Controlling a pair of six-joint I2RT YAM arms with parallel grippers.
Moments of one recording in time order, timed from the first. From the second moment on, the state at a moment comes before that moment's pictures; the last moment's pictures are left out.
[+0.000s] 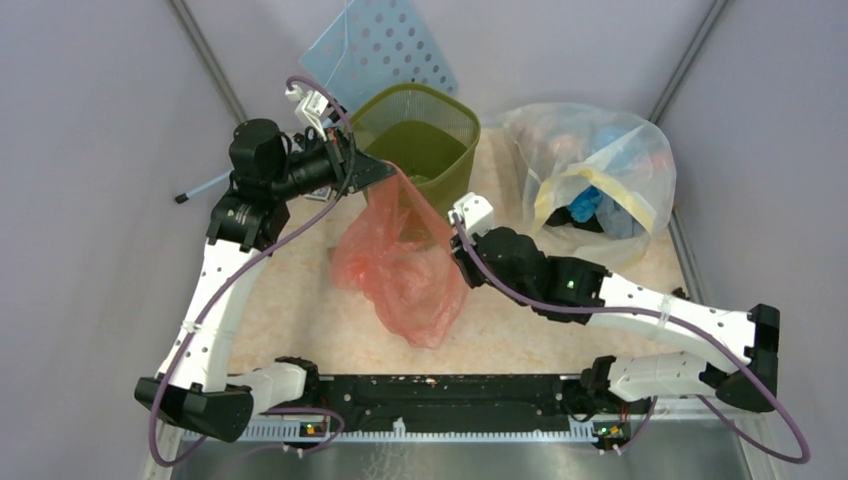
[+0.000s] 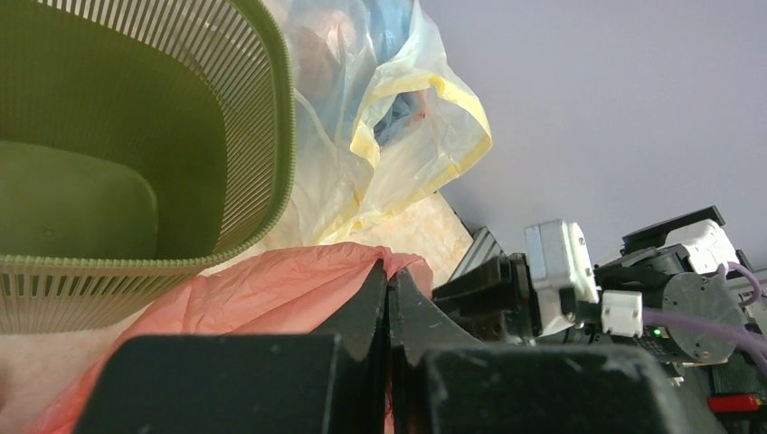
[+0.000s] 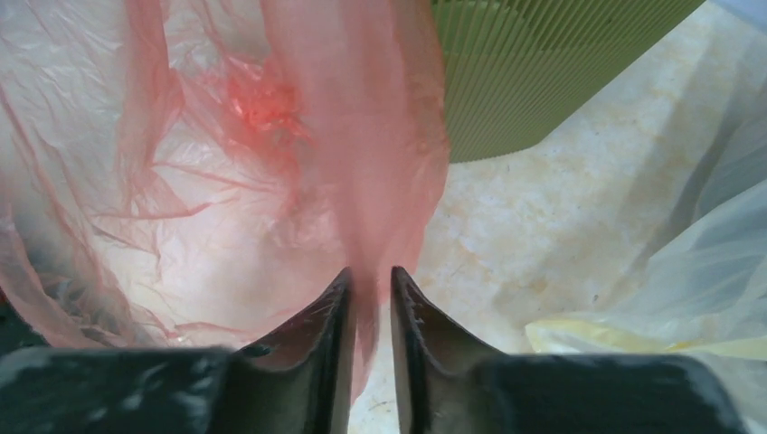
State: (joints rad) left arm -0.24 1.17 1.42 -0.40 0.76 -0.60; right arm 1.16 1.14 1.10 -0.43 0.44 0.17
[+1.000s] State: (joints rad) left arm -0.24 1.52 2.23 0.01 0.57 -0.80; right arm 0.99 1.55 2.30 -0.35 0.57 -0.22
